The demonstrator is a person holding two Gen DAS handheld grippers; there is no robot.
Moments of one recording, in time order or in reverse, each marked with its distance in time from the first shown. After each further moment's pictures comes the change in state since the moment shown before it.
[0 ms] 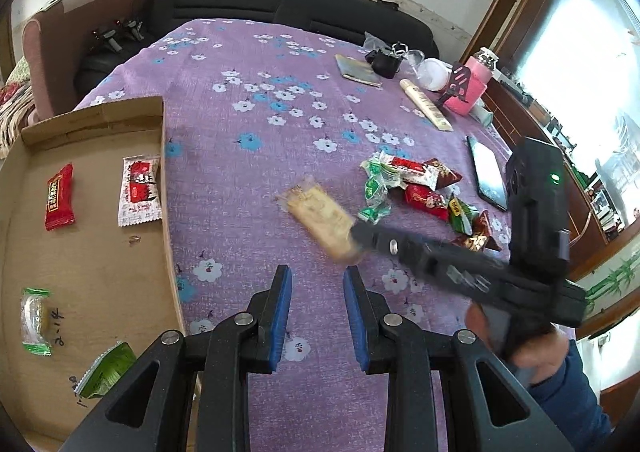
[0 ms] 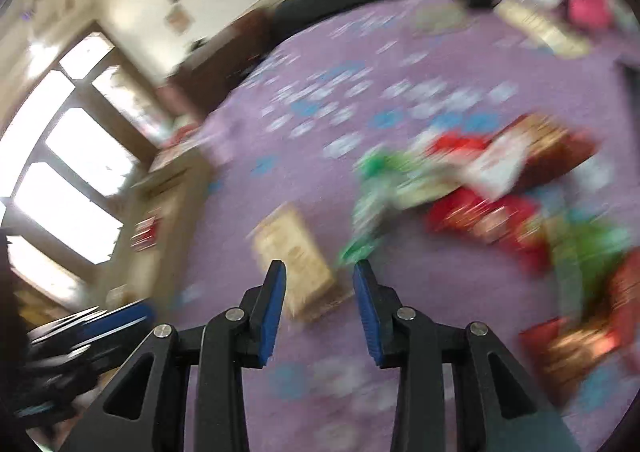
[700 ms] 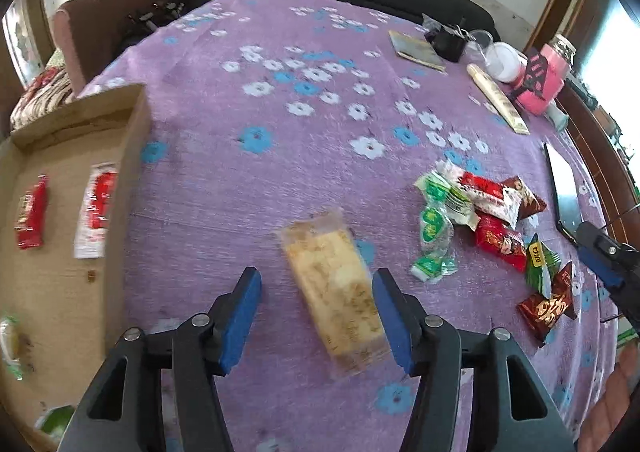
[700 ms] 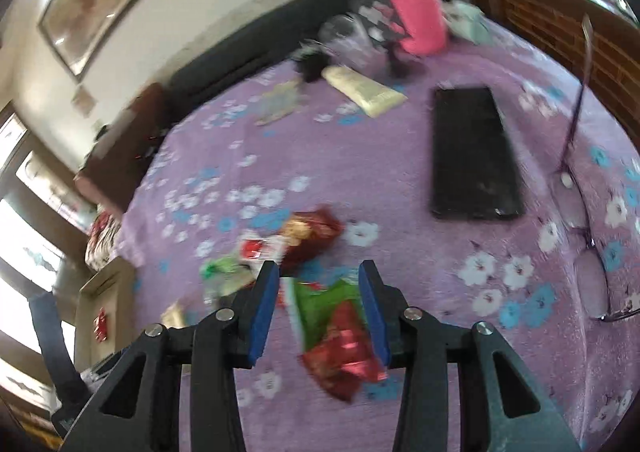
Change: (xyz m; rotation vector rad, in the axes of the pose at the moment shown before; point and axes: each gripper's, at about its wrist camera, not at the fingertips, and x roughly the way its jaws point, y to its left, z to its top) left arm 0.087 -0.018 0.031 -0.060 0.048 0.222; right arm -0.116 -0.075 0.024 0.274 -0.246 -0.456
